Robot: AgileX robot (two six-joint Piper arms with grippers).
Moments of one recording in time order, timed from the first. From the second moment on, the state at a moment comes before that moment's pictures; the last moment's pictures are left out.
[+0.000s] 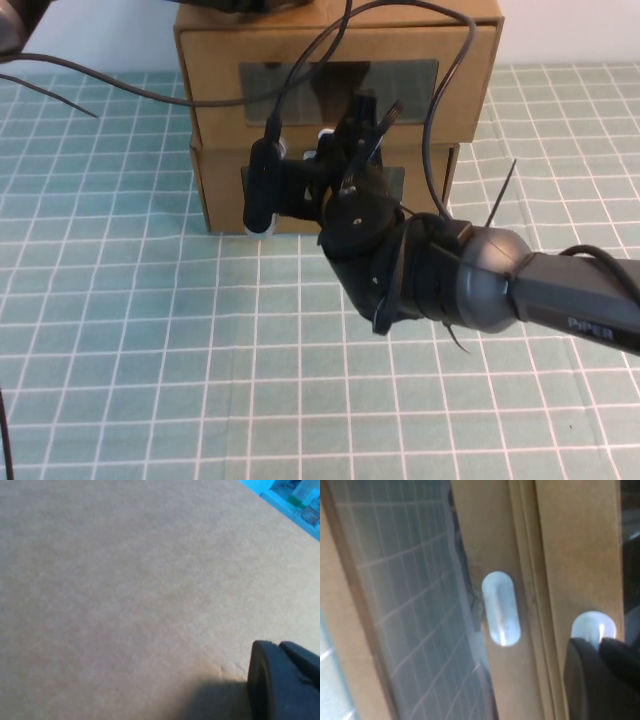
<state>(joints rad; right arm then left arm) 0.87 2.00 -1.47 -1.67 0.69 0.68 -0.24 2.12 -2.21 -0.91 1.02 0.65</state>
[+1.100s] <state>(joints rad) 1.18 1.74 -1.15 -1.35 0.85 0.74 -0.24 2.12 -2.21 -0.90 1.02 0.65</state>
